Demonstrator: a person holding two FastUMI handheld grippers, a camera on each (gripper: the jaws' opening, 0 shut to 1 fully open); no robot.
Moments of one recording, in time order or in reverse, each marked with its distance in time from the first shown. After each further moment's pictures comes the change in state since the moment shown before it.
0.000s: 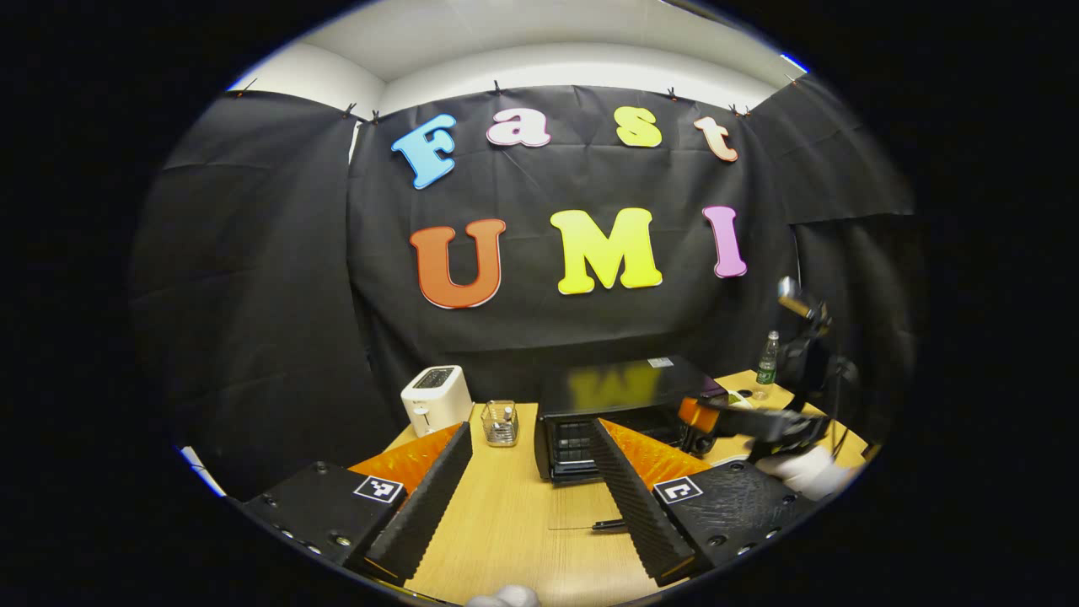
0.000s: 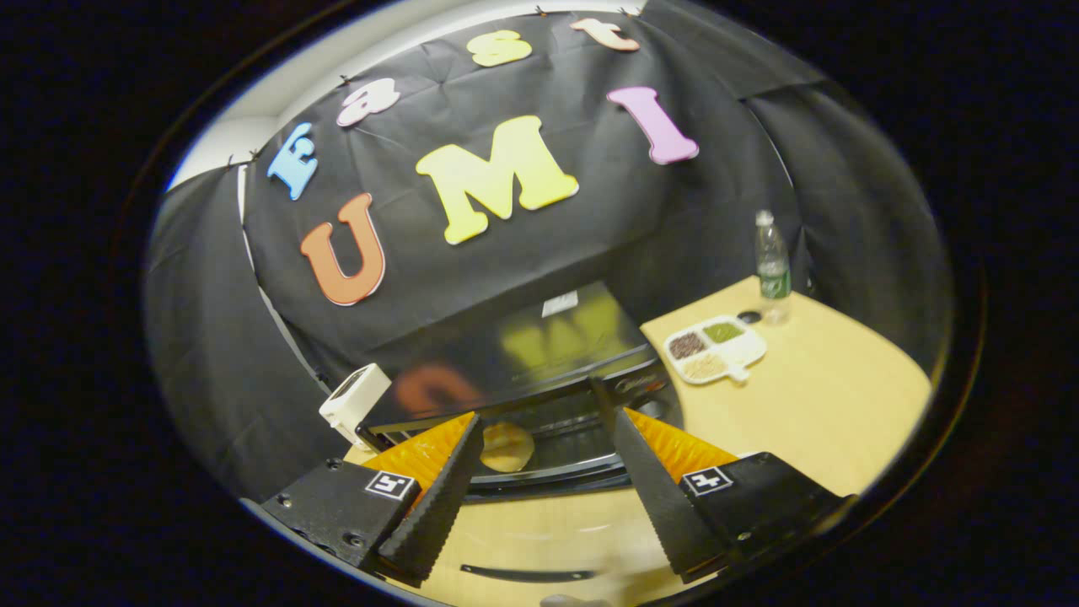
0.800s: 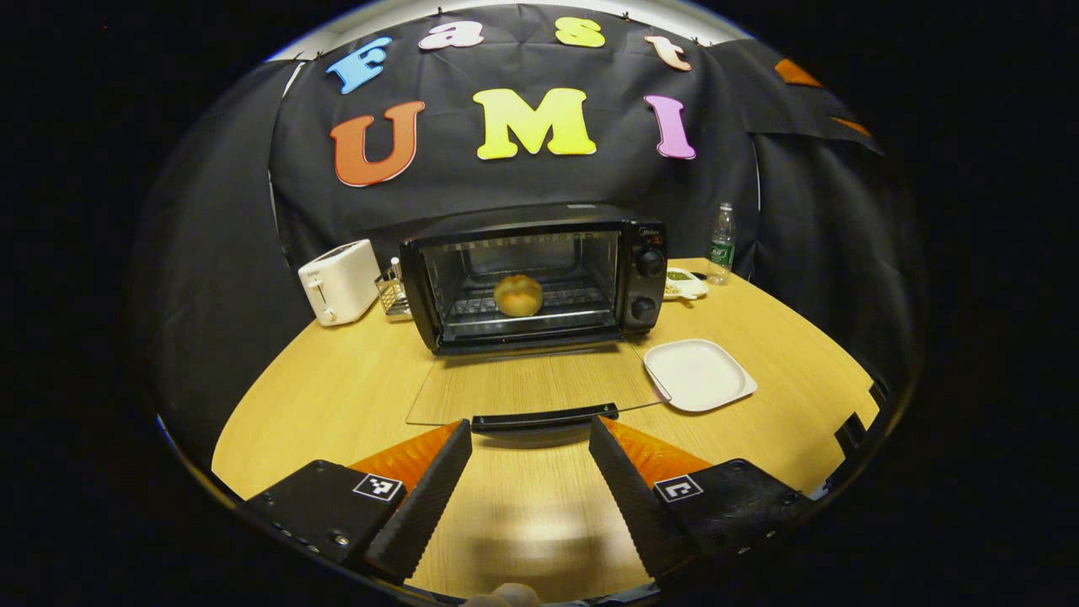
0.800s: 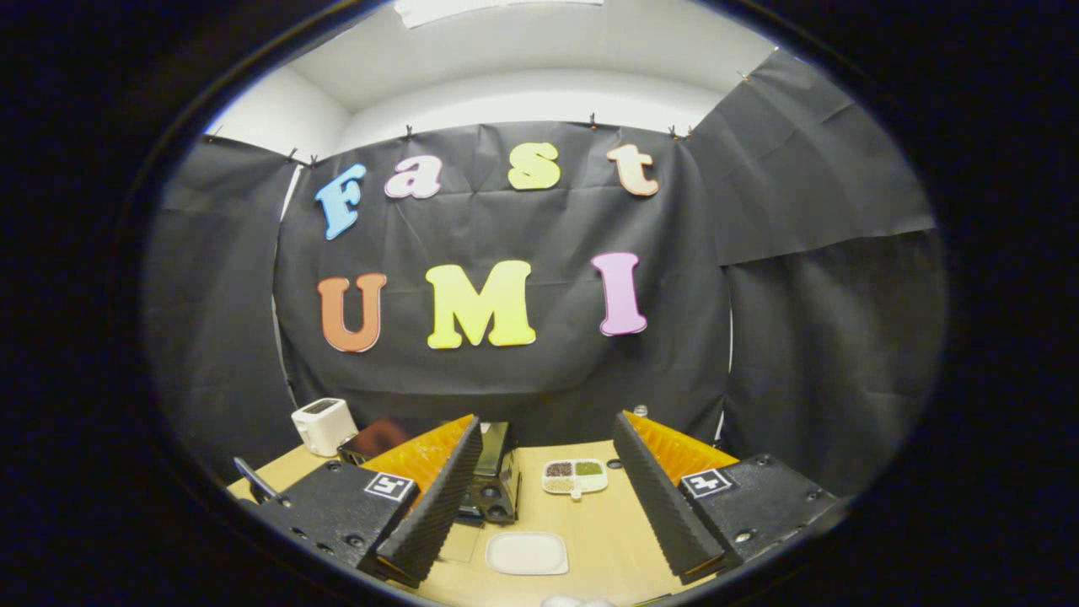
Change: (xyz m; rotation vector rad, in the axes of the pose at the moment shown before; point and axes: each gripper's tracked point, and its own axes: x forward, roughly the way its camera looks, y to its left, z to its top) left arm 0.021 -0.129 -0.197 0.010 0.347 -0.154; right arm -0.214 -0.079 0.164 -0.286 -0.303 -0.104
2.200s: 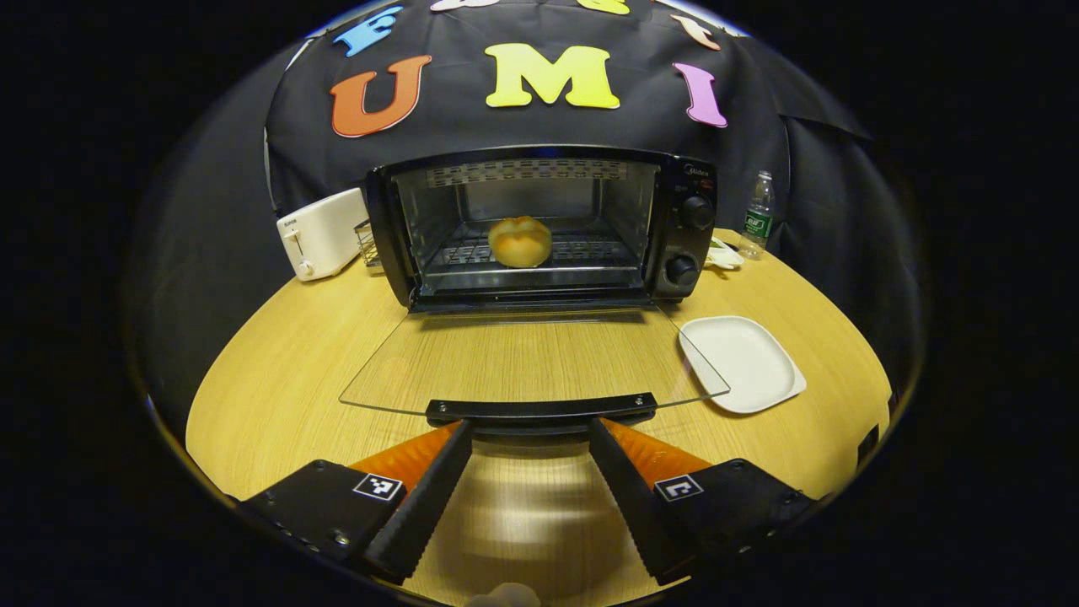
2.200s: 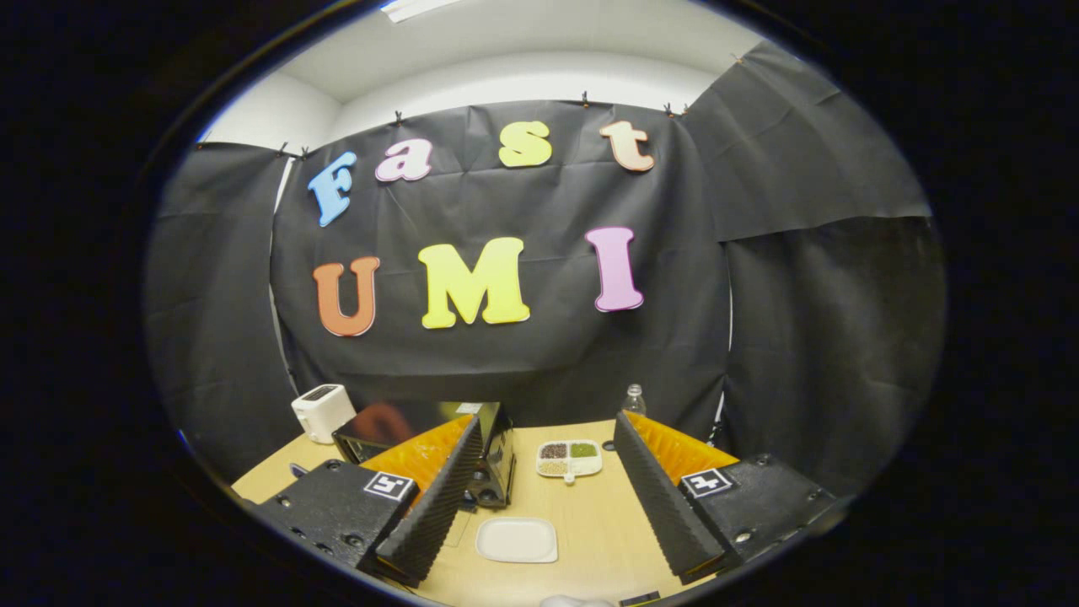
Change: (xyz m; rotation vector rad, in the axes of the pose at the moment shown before) left arm 0.062 0.002 -0.030 -0.051 0.113 0.018; right arm 0.011 -0.020 -0.018 0.020 0.091 0.013
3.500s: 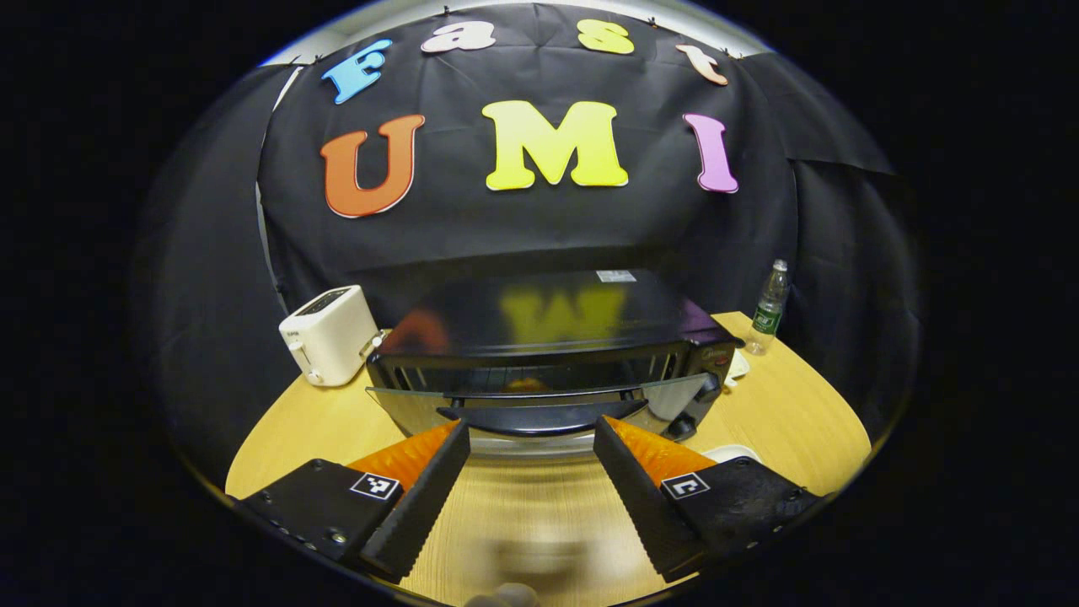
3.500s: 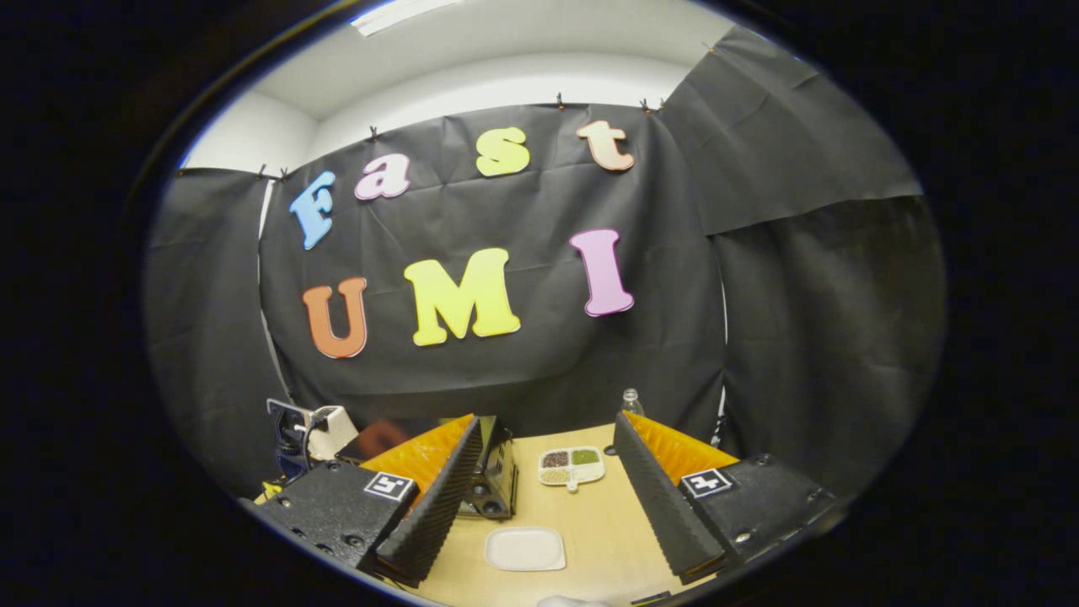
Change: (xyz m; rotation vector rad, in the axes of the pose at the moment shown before) left arm 0.010 0.012 0.179 0.025 -0.219 0.026; right arm 0.009 -0.018 0.018 0.077 -0.015 -0.018
